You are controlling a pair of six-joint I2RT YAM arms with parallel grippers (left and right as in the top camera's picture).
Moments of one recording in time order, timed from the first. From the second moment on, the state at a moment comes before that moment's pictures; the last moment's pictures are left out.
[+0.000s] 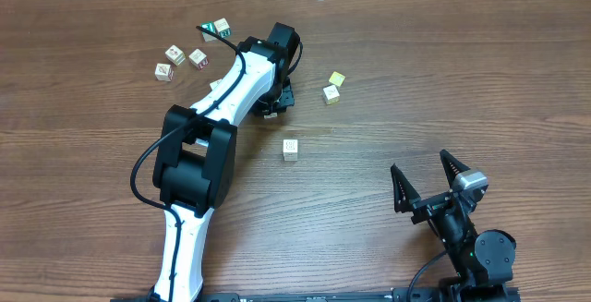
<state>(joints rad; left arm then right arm) -0.39 2.30 1.83 -1.02 -0.10 -0.59 0.10 0.01 0.02 -0.01 -0.24 0.17</state>
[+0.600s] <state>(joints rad) -0.39 2.30 1.83 -1.02 -0.10 -0.52 0.10 0.01 0.02 -0.01 -0.24 0.17</state>
